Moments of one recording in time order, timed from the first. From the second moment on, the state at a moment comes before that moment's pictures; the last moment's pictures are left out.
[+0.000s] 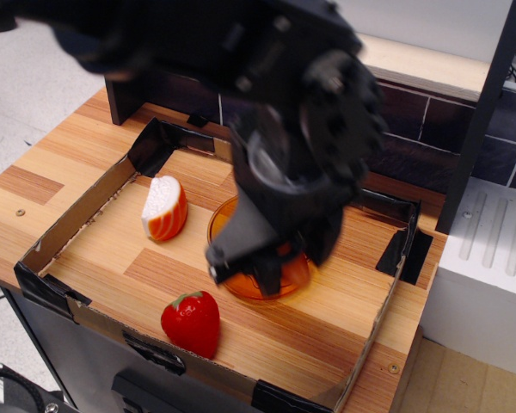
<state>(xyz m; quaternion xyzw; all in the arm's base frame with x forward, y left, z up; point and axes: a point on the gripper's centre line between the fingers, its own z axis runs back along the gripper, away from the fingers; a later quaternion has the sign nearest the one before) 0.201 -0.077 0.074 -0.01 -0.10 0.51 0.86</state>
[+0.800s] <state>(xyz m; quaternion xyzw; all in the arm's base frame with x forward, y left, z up) 0.194 -0.108 0.029 0.04 -0.10 0.39 0.92</state>
